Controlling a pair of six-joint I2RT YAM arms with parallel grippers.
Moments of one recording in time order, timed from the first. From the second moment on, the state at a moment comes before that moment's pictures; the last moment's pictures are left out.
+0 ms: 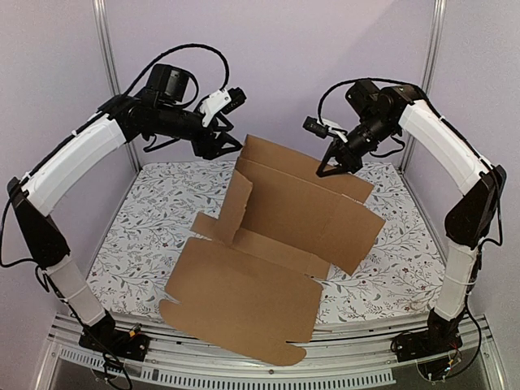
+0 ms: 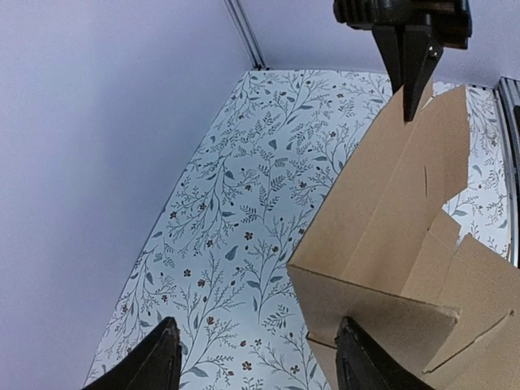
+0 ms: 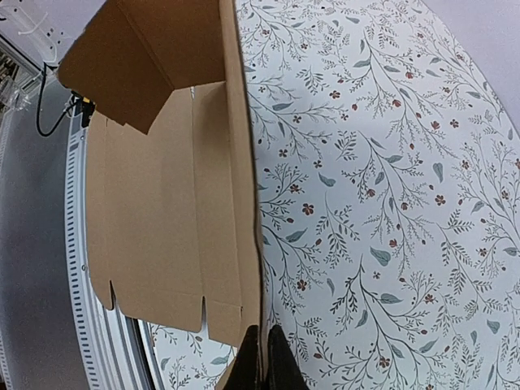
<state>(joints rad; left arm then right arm) -0.61 1.68 1.87 -0.74 0.31 0.54 0.50 1.93 2.19 -1.38 -0.62 -0.61</state>
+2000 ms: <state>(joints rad) -0.62 1.62 1.76 -0.73 0.37 0.56 0.56 1.84 2.07 -1.35 -0.59 -0.72</state>
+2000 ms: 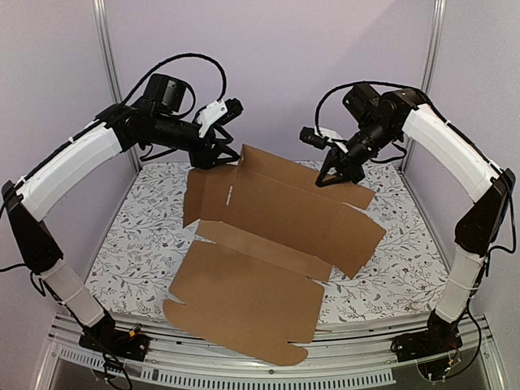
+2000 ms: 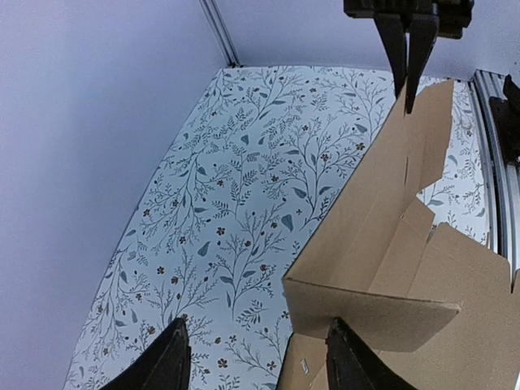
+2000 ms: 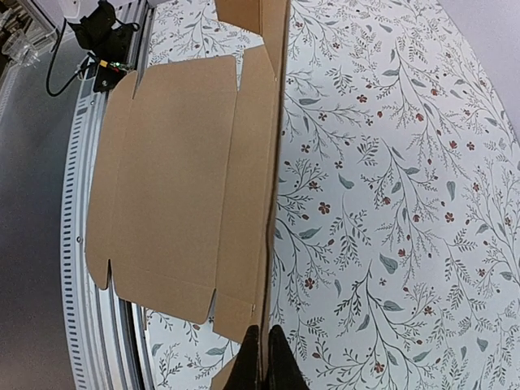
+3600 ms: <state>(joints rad) -0.66 1.77 1.84 -0.86 0.65 0.60 0.63 1.80 2.06 -1.37 -0.47 -0.82</state>
